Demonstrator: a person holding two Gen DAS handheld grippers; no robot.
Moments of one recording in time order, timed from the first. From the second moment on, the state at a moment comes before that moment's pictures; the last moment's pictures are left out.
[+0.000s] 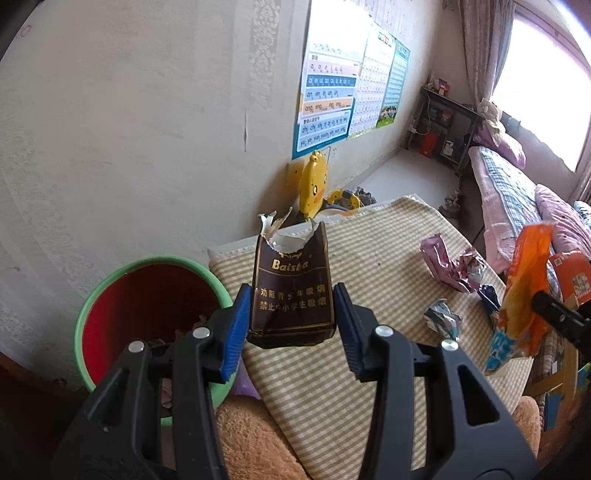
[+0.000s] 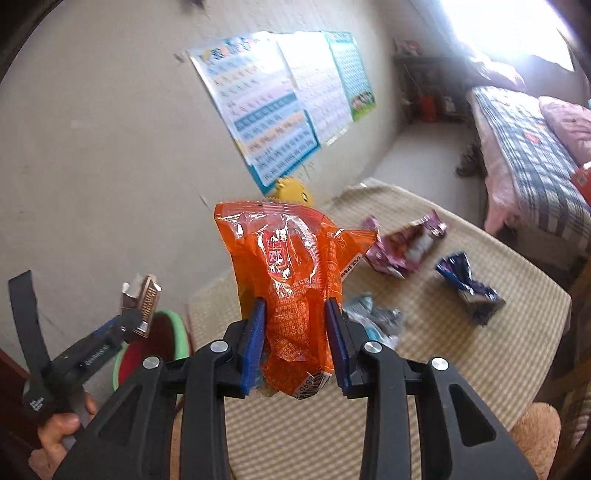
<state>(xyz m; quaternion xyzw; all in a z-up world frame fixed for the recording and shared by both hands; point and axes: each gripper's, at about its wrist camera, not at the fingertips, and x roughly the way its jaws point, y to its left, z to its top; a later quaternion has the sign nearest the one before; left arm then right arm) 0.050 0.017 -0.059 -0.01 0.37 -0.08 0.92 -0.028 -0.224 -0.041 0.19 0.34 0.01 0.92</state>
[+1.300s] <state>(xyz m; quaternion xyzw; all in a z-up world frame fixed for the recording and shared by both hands) 0.067 0.163 -0.107 -0.07 0.42 0.07 0.90 0.047 -0.064 -0.056 0.11 0.39 0.17 0.90</state>
